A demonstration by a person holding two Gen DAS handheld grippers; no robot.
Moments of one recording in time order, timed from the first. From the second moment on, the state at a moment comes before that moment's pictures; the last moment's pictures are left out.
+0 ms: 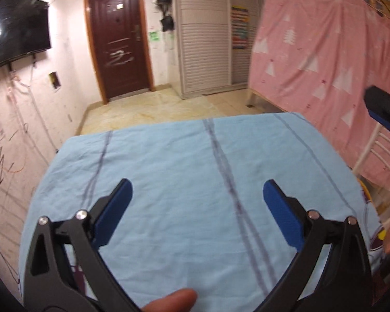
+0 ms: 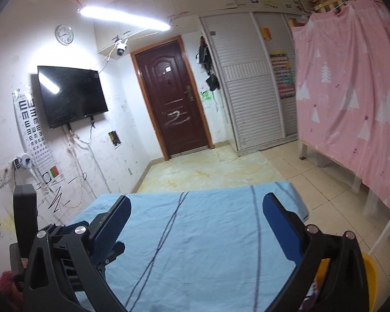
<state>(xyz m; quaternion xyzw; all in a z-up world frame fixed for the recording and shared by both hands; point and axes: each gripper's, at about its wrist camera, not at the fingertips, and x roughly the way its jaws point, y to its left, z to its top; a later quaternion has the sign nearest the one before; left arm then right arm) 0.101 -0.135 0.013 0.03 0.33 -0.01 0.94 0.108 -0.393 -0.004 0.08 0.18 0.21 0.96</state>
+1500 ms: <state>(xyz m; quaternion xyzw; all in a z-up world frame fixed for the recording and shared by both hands) 0.102 -0.069 -0.013 -0.03 0.36 0.01 0.93 0.125 -0.332 -0.066 0.01 0.32 0.20 0.92</state>
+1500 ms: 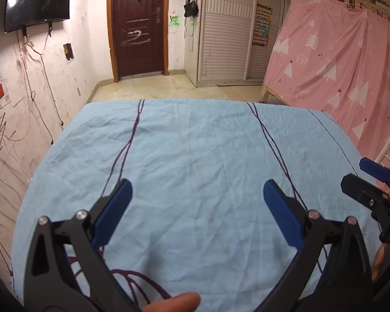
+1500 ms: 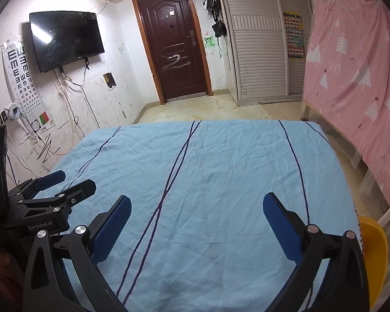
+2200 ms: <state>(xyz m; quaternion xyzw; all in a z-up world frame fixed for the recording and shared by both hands) 0.102 -0.069 -0.013 -0.03 0.36 0.01 0.93 0.126 -0.331 -0.065 0.01 0.32 0.20 0.92</state>
